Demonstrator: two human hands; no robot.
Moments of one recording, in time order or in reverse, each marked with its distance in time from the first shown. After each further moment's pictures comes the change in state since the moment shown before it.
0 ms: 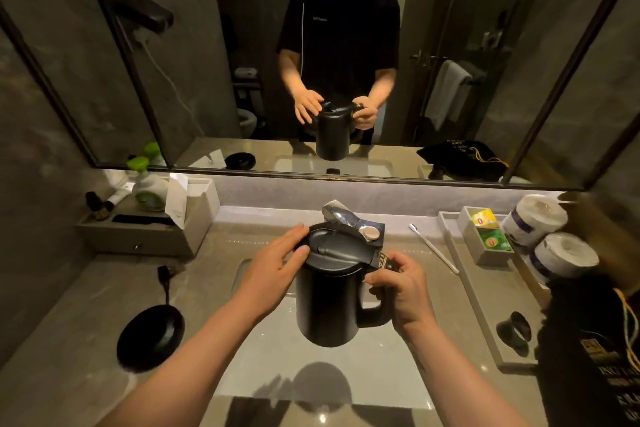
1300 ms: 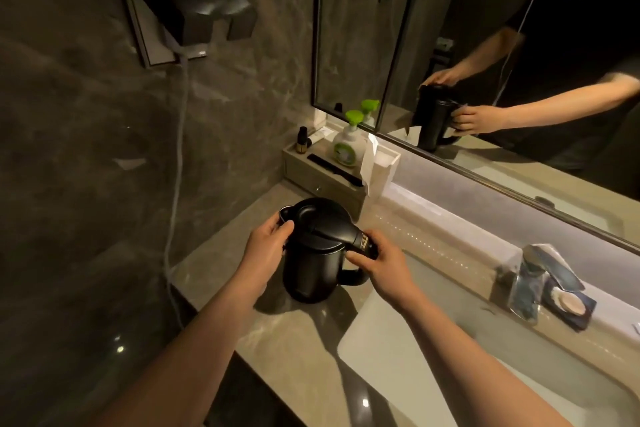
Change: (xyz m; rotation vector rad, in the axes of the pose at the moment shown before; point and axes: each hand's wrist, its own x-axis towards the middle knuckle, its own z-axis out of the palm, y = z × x) left_hand -0.118 -0.152 -0.191 -0.528 0.677 -0.625; right_hand 0.023 0.098 0.283 -0.584 -0.757 -0.137
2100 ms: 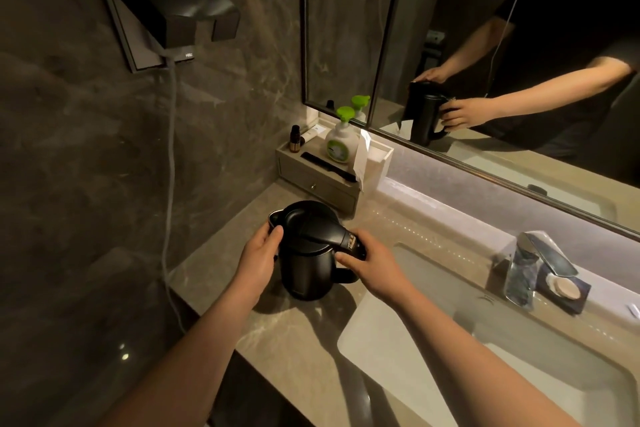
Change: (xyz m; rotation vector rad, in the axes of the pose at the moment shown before) left_hand -0.008 -0.016 -0.004 0.060 -0.035 0.021; right_hand -0.002 0.004 0.007 -0.059 -0.110 0.063
